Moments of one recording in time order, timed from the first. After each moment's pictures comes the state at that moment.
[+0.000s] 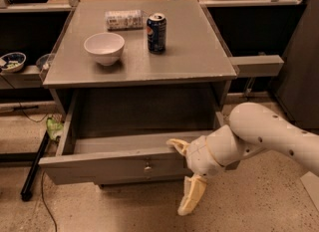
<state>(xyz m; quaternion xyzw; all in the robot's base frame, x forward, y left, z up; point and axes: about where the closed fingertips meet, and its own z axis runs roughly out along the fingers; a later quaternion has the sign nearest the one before) 0.411 -0.038 0.675 -0.68 0.62 0.28 0.26</state>
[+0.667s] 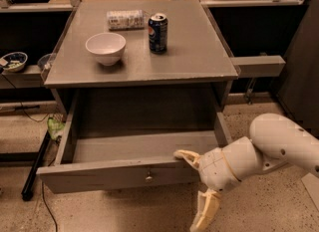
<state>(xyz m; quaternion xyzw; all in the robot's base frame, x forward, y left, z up) 0.365 -0.055 0.687 -0.68 0.61 0.33 0.26</state>
